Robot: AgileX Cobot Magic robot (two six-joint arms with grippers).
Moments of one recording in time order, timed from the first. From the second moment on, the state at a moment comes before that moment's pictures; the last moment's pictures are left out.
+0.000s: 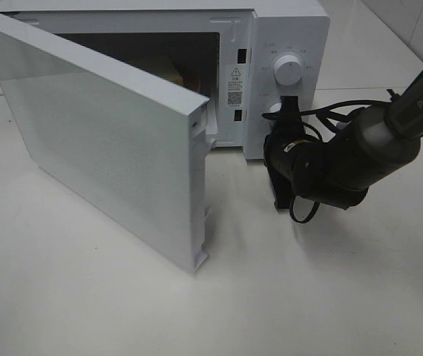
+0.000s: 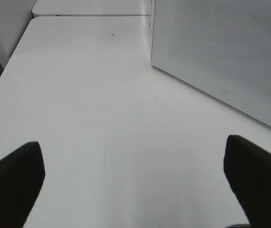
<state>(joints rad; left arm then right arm) 0.06 0.00 -0.50 -0.06 1.04 0.05 0.51 2.16 -0.95 0.66 -0.76 1.29</state>
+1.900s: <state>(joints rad) 0.06 0.00 -0.50 -0.06 1.04 0.05 0.51 1.75 -0.65 0.21 -0.55 1.32</state>
